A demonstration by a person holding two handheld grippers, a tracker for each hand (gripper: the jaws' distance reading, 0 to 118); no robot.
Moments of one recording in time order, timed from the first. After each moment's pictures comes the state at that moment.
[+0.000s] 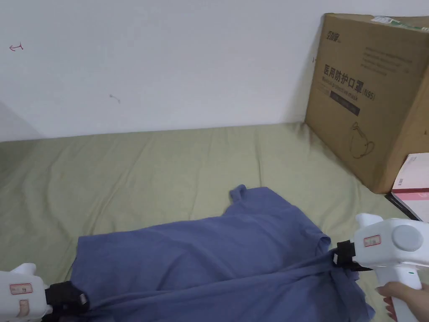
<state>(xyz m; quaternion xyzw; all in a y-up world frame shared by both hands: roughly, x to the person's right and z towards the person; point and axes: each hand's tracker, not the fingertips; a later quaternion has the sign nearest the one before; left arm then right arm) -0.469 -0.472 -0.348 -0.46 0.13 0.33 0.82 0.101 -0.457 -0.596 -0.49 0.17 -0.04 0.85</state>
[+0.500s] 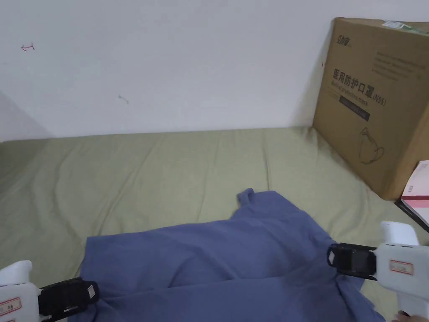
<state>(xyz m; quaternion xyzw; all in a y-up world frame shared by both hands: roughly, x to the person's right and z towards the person) -0.447 -0.425 -0.298 -0.37 0.07 0.26 0.89 0.111 -0.415 -0.518 -0.36 0.20 -0.06 0.91</state>
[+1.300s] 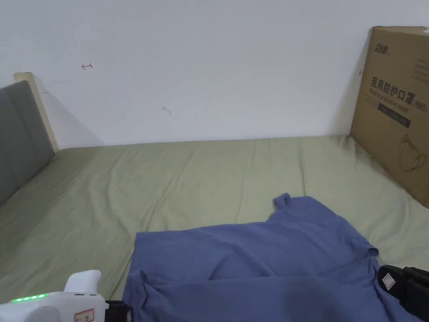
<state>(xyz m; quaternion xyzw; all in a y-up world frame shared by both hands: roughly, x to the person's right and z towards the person) -0.436 -0.448 -0.269 -0.43 0.09 0.19 0.88 0.100 -0.366 -0.381 -0.27 0.31 -0.09 0.91</state>
